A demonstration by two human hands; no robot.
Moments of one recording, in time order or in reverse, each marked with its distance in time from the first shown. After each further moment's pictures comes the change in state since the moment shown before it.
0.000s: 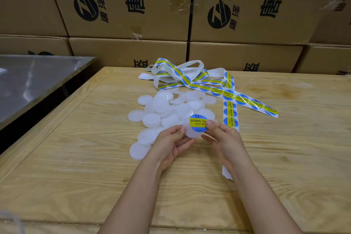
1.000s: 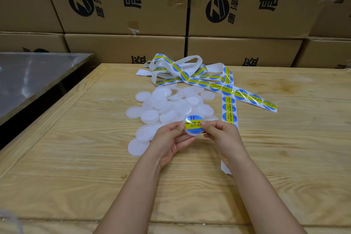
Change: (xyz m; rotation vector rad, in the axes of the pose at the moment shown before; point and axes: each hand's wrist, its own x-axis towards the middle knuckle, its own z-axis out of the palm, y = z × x) left_hand 0.001 -0.002 -0.001 0.065 -0.044 0.010; right_hand 0.000 0.002 -0.001 -0.243 0.065 -0.023
